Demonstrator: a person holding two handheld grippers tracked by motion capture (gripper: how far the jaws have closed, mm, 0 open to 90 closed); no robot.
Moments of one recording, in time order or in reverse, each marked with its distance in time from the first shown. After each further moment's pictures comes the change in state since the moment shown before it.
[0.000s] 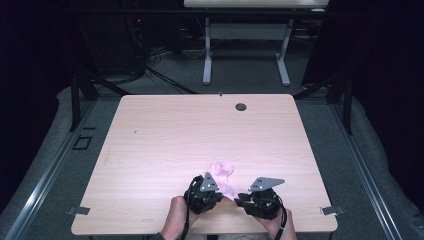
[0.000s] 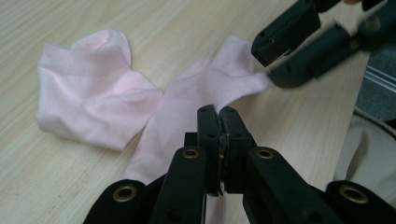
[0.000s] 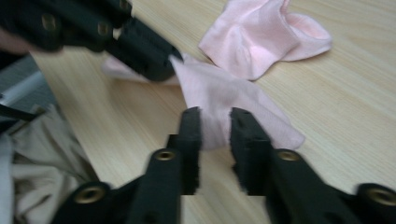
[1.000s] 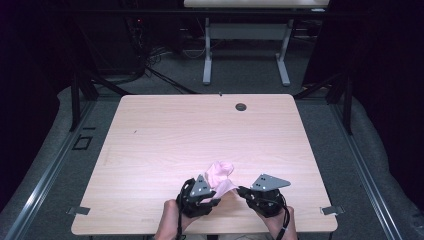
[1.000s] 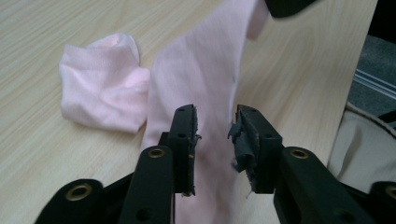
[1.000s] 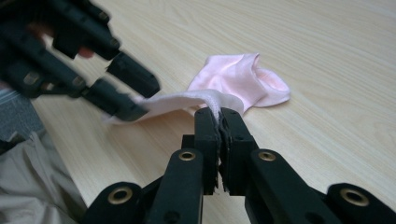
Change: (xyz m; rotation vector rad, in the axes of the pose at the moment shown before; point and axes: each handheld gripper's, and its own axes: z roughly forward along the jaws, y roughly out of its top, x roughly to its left) left arm -0.009 -0.029 -0.020 -0.071 0.059 0.055; right arm 0.009 0.020 -0.023 -0.126 -0.094 -0.045
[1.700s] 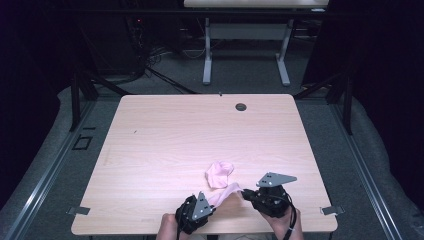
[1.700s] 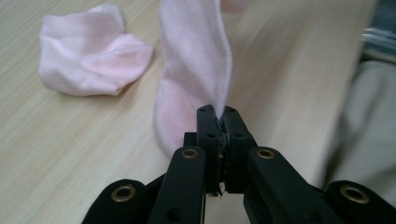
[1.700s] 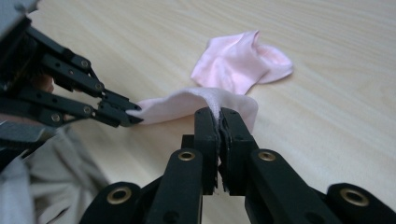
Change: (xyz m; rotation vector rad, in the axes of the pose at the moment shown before) left arm -0.026 -0.019 -0.003 0.029 -0.034 0.067; right arm -0.004 0.002 -0.020 0.095 0.048 0.116
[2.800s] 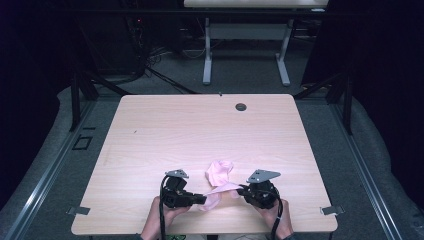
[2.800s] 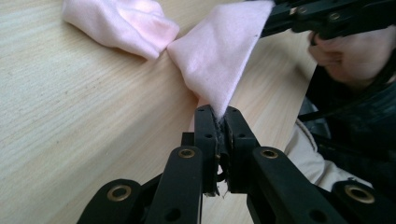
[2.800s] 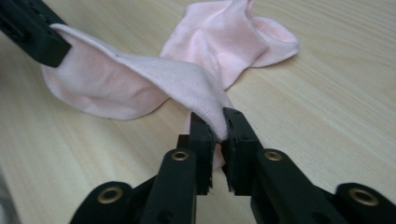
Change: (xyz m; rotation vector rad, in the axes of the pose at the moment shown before) left arm 0.085 -0.011 0.000 0.016 -0.276 -0.486; right arm -0.028 -0.012 0.064 0.027 -0.021 -0.088
